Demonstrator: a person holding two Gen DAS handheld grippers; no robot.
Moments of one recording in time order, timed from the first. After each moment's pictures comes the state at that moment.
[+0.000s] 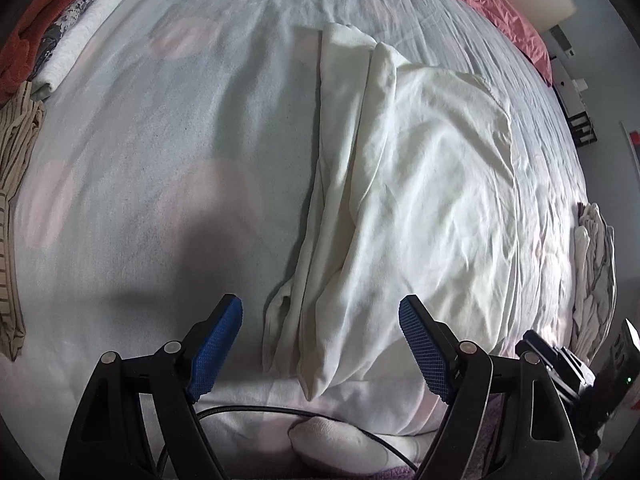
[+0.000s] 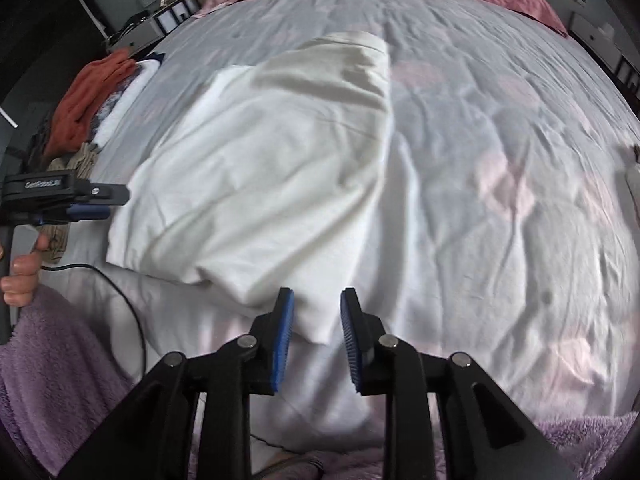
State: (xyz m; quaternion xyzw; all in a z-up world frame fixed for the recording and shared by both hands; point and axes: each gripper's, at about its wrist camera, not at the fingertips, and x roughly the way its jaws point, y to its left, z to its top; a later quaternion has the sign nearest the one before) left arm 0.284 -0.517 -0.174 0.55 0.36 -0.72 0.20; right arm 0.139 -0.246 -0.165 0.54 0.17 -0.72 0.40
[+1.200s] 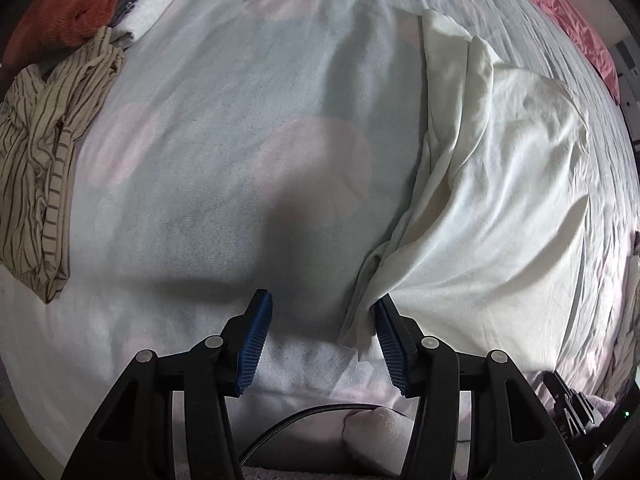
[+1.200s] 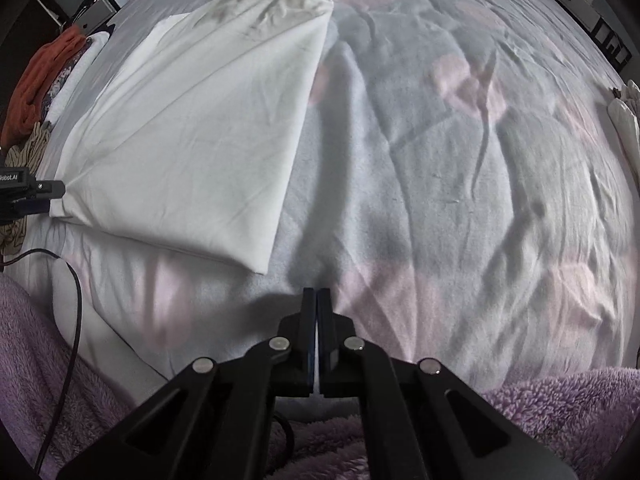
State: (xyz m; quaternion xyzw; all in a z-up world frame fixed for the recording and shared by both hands) left arm 0.337 -0.528 -0.182 0.57 0.36 -0.66 0.32; right arm 0.128 -0.232 -0.206 0.59 0.20 -0.71 0.32
